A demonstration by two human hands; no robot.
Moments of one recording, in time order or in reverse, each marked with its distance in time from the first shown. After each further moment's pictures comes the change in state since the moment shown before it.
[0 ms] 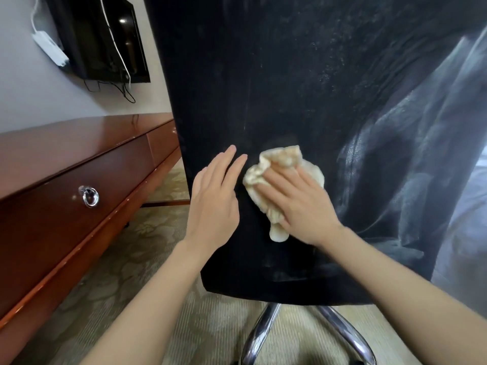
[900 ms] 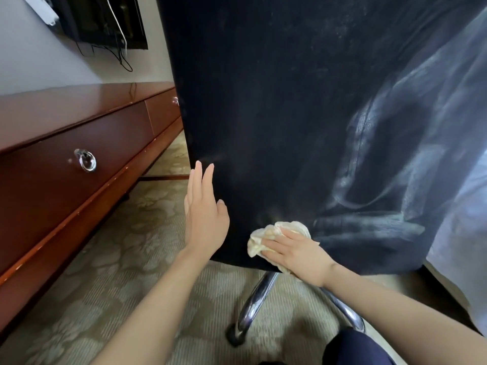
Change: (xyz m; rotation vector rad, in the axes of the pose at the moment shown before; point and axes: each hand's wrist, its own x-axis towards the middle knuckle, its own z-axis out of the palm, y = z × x) left_hand -0.063 -0.013 0.026 -0.178 -0.093 -0.513; right_hand -0.104 -0.055 0.066 0.081 -0.555 -0.312
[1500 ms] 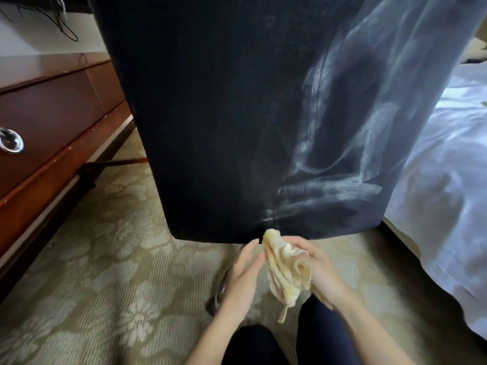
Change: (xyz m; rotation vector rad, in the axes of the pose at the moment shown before) left_hand -0.145 0.038 0.068 -0.779 -0.651 -0.636; right_hand -0.098 -0.059 -0.009 1.908 0.402 0.969
